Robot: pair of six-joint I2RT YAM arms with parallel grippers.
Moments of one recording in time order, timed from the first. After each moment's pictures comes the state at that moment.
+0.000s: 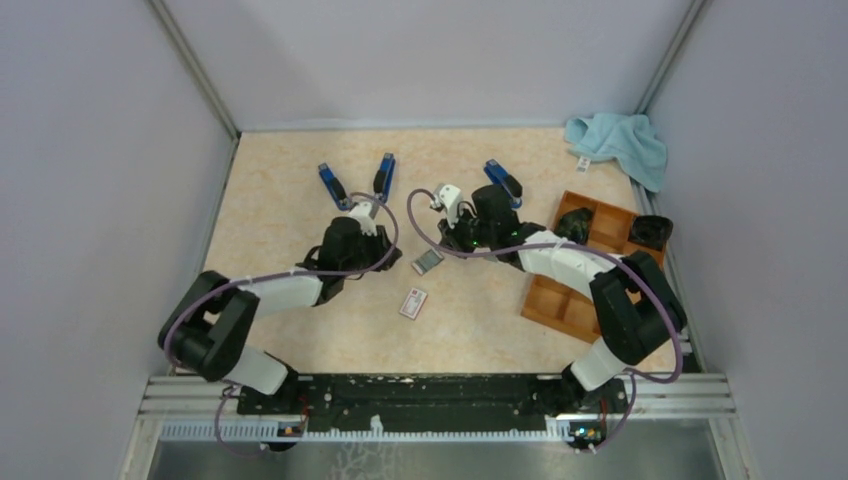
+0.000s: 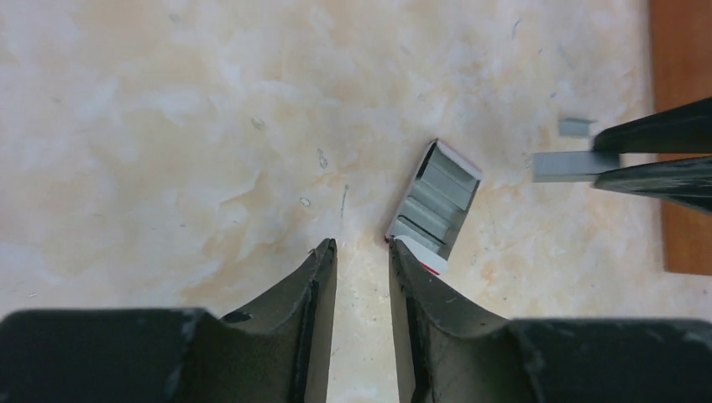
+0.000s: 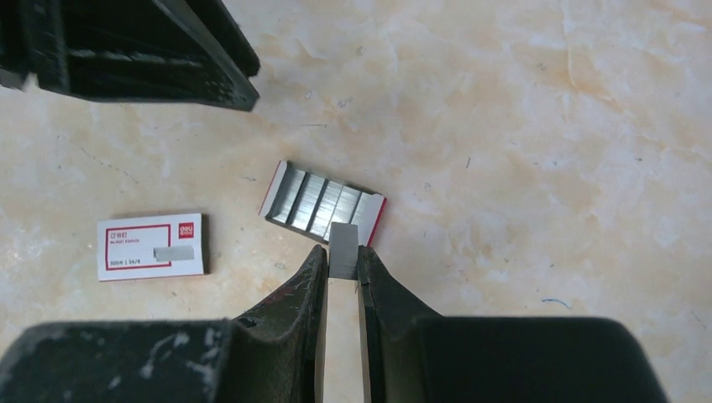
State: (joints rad) left arm -0.55 1.56 0.61 0.39 0.11 -0.42; right arm 0.57 1.55 0.91 0.01 -0.40 -0.27
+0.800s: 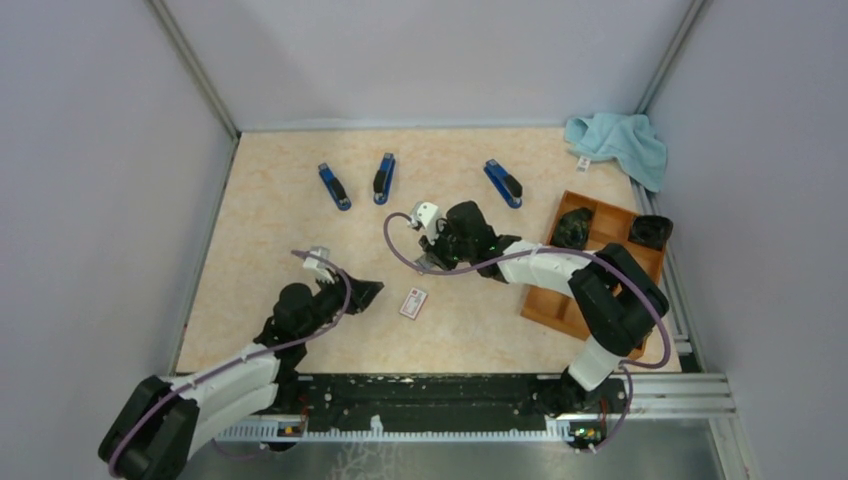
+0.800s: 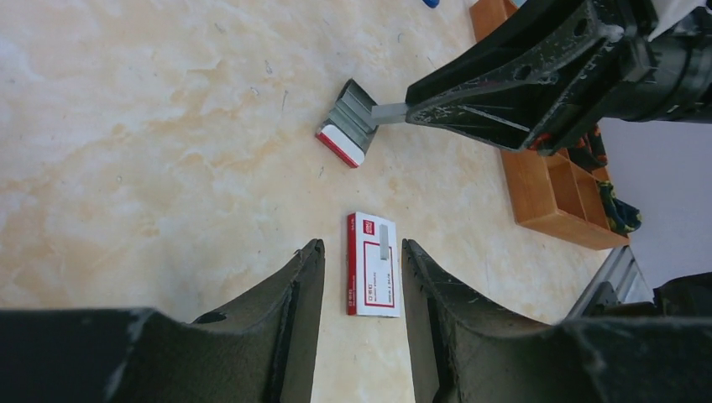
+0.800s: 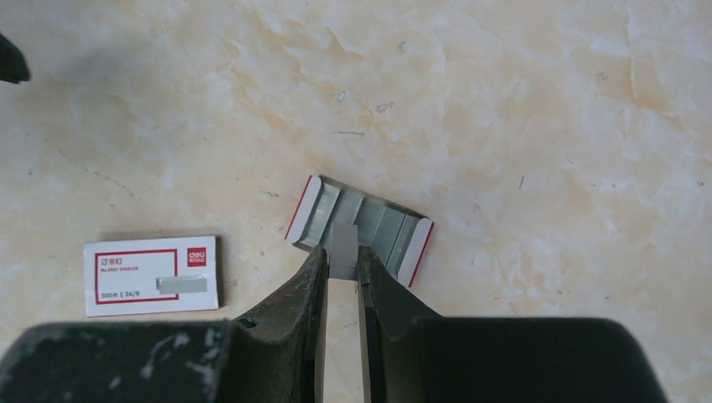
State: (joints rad) left arm -0.54 0.87 0.04 0.66 0.12 -0.67; right arm 0.72 1.62 0.89 0.10 -0.25 -0.27
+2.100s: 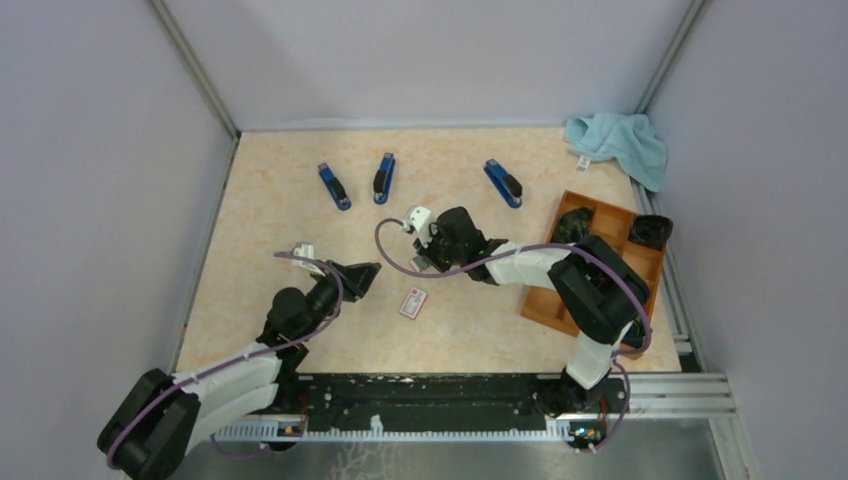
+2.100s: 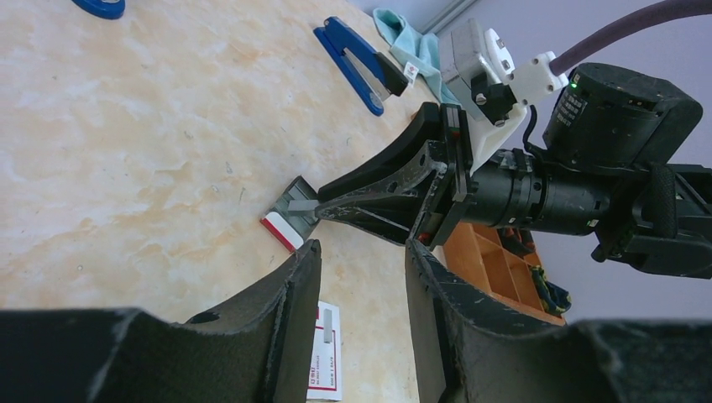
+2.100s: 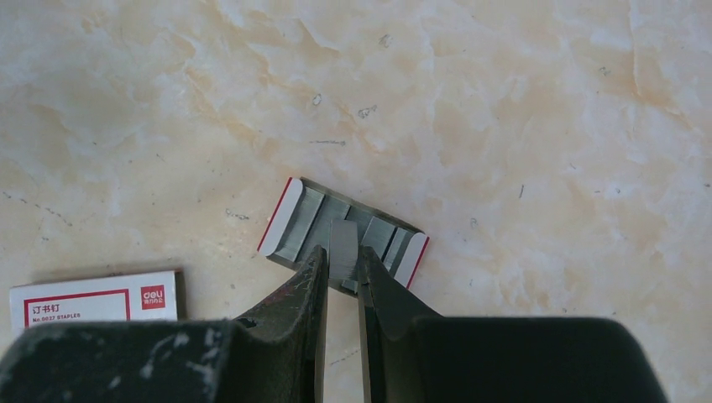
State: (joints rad) left arm -0.59 0.89 0.01 0.92 -0.03 -0.79; right arm 0.76 1.73 0.90 0.19 -0.15 -0.27
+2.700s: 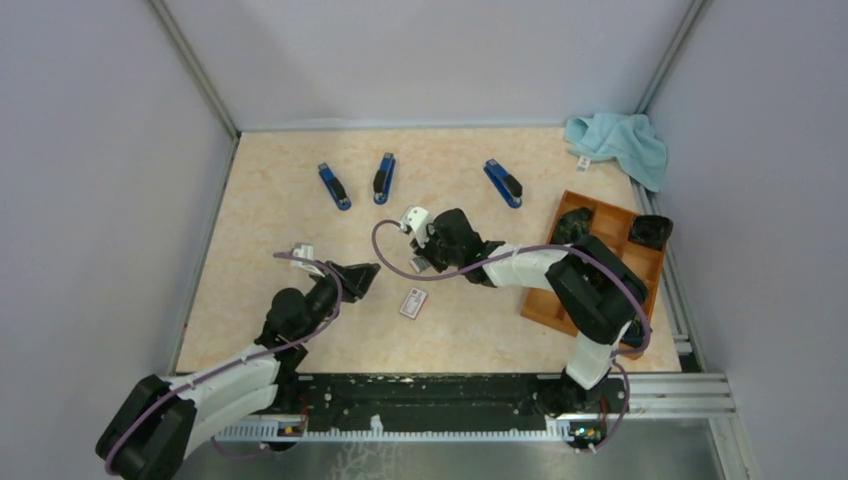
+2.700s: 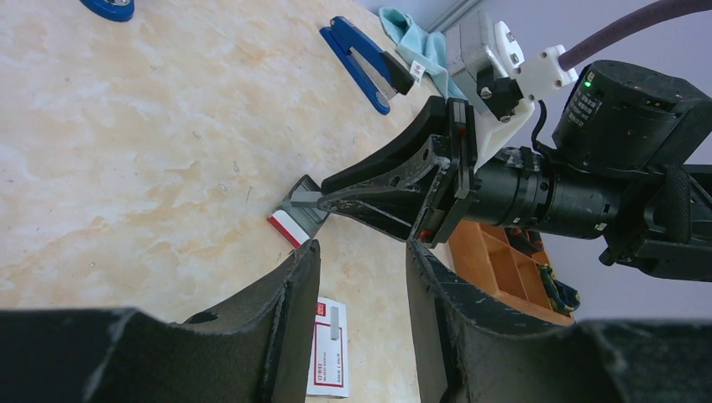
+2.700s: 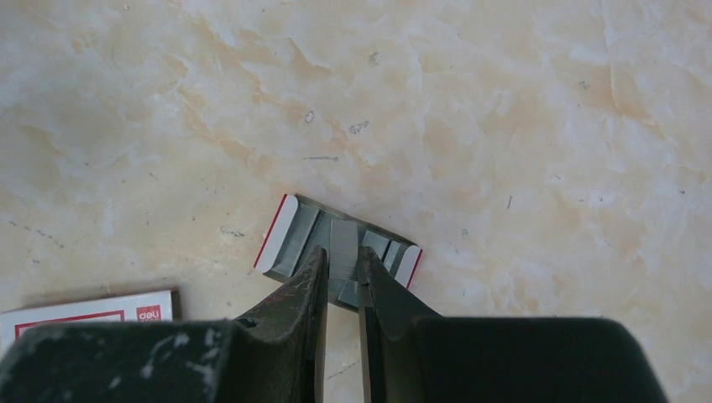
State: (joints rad) left arm -0.59 0.85 0.01 0.87 -0.03 -0.77; right arm 0.78 1.73 0.90 0.22 -0.09 -0.27
